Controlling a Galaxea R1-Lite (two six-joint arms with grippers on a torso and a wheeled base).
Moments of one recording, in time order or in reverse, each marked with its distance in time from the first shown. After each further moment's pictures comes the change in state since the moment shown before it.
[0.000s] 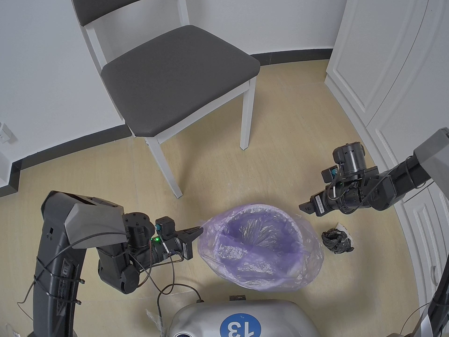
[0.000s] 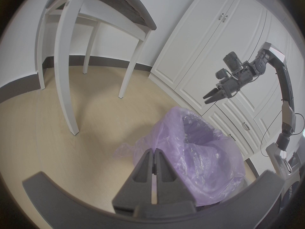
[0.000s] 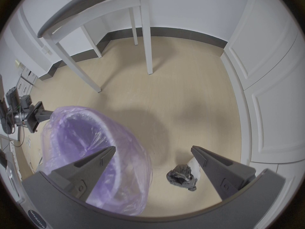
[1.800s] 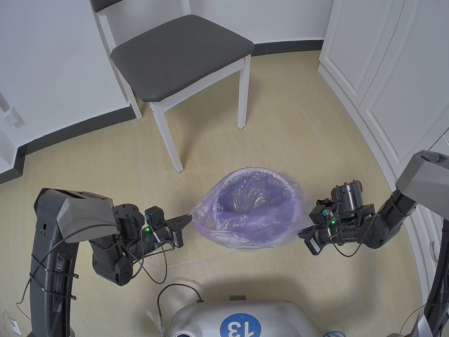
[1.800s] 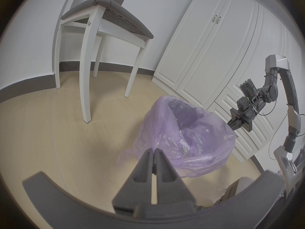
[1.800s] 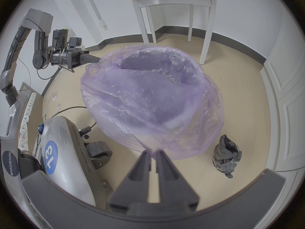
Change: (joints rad) left arm 0.062 -0.007 -0.046 0.000 0.013 0.007; right arm 0.008 0.118 0.272 -0.345 0.281 -0.311
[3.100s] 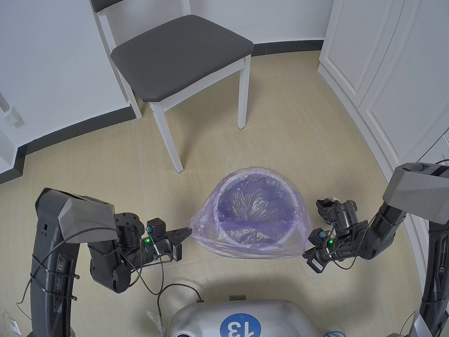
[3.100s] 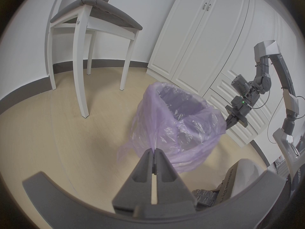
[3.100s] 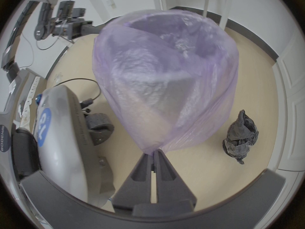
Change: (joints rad) left arm -0.009 0.010 0.081 0.000 -0.013 0.127; right arm -0.036 0.139 0.009 0.017 -0.037 -0.114
